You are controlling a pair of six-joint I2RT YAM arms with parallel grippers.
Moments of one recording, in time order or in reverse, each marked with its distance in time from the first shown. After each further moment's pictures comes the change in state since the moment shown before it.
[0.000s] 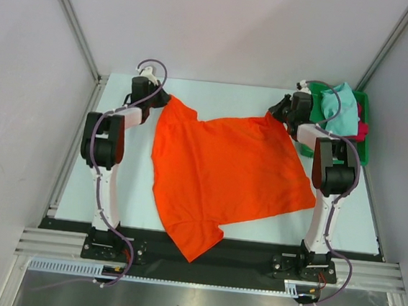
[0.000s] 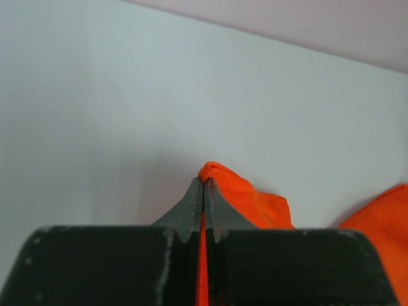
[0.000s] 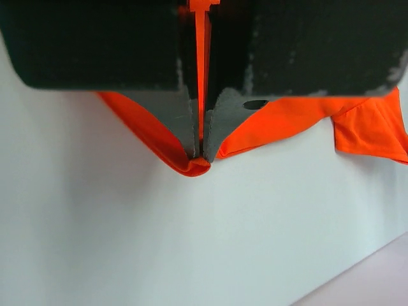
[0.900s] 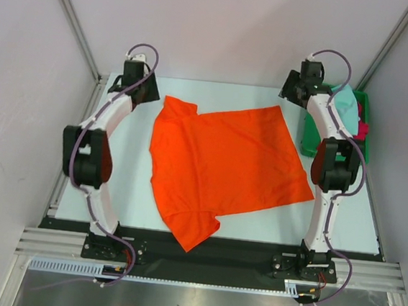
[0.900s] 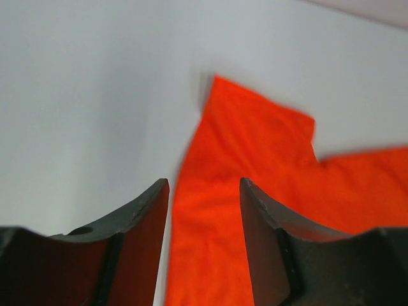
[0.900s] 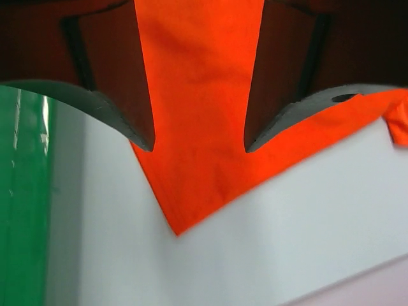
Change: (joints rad) left arm -0.020 -0.234 0.168 -0.624 -0.314 0.100; right arm -0.024 0.124 0.652 -0.740 0.188 -0.193
